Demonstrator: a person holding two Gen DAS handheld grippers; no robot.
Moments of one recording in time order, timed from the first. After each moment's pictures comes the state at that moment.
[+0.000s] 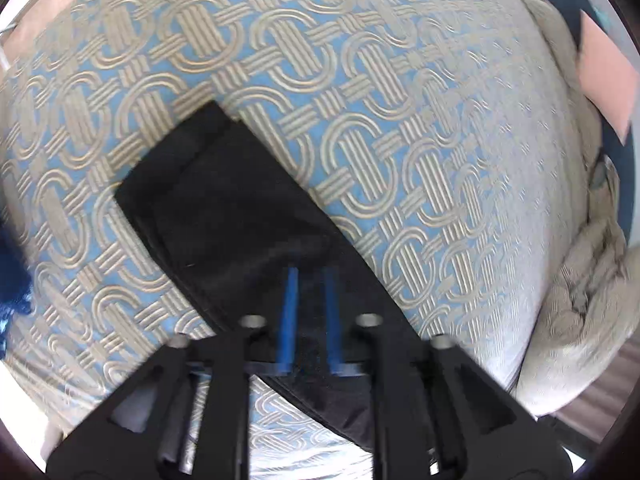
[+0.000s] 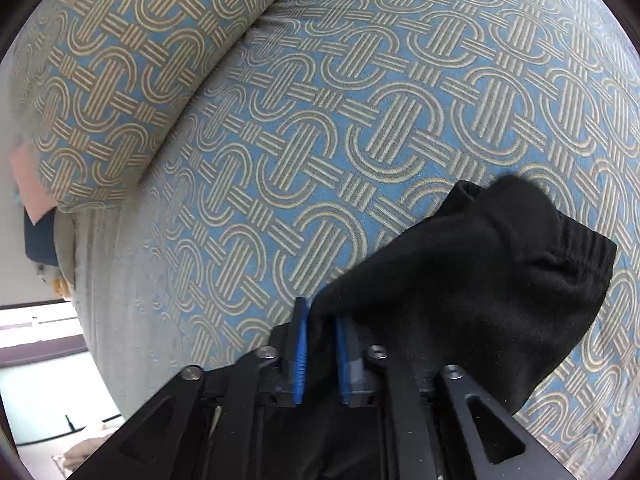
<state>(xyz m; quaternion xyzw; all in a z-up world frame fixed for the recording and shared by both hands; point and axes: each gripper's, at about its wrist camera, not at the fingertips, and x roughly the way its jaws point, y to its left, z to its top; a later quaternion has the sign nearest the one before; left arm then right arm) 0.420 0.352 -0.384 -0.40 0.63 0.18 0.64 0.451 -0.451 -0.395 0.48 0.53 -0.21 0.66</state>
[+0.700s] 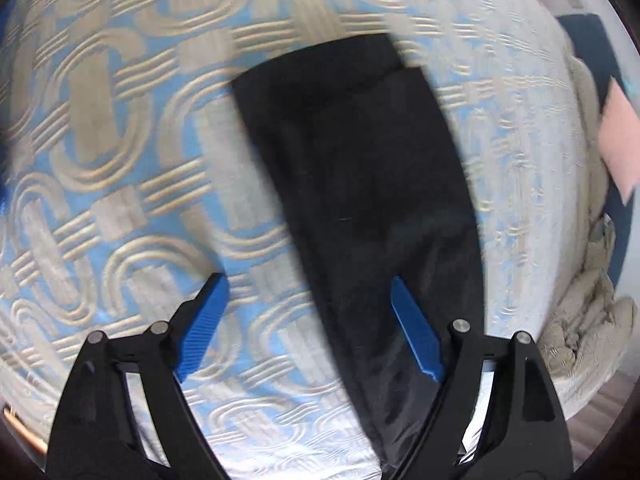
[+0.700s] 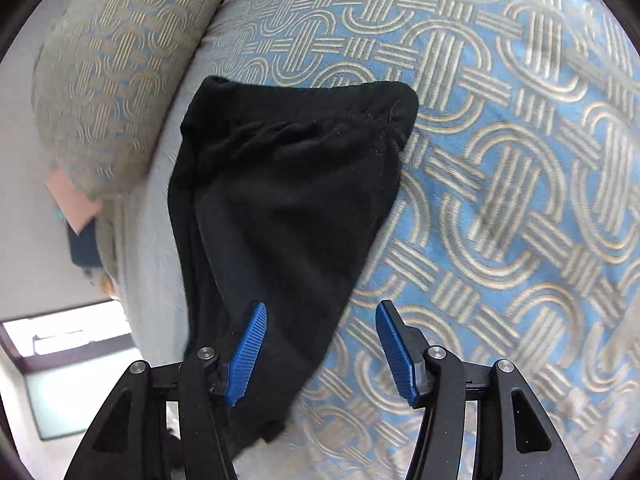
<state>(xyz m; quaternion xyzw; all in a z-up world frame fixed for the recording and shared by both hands) 0.341 0.374 -0.454 -0.47 0.58 0.22 0.62 0.245 -0.469 -0.428 0.58 0.47 -0.16 0.64</state>
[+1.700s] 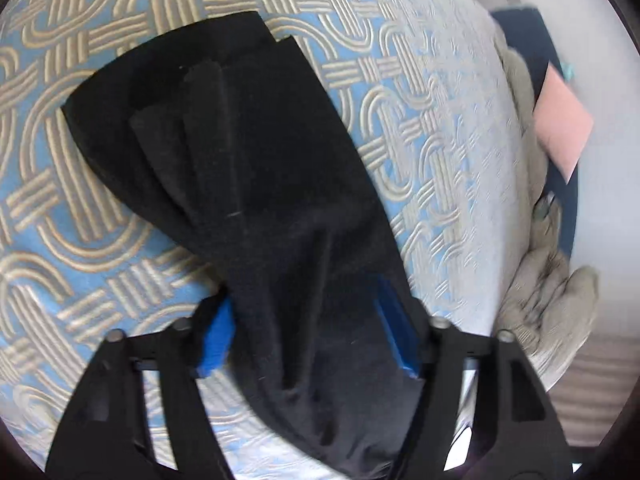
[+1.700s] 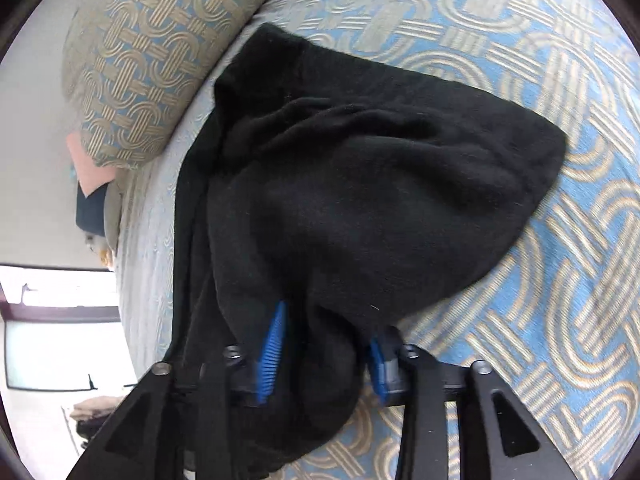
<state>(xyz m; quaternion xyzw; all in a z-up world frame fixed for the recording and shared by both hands) 0.396 0.336 -0.470 -0.51 0.51 0.14 0.67 0.308 -0.449 -0.456 0.51 0.47 -0.12 0.72</state>
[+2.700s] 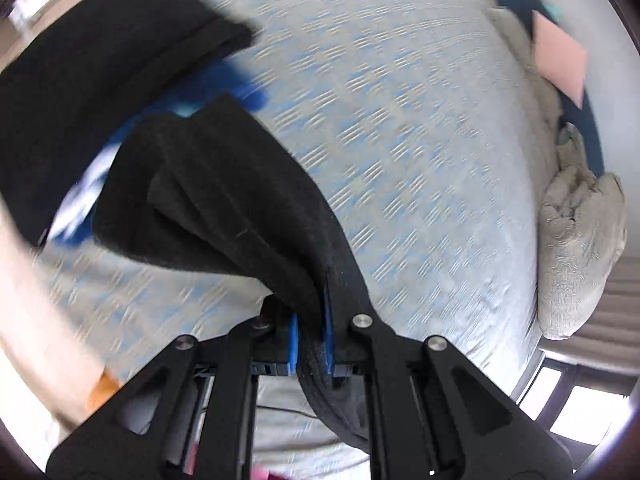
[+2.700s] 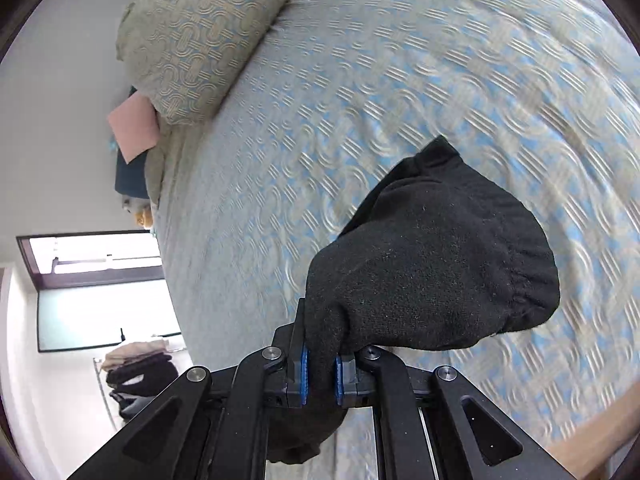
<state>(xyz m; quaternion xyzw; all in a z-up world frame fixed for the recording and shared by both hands) 0.143 0.354 -0.308 -0.39 0.60 0.17 0.68 0.059 -0.457 -0.309 0.54 0.49 -0.05 0.68</state>
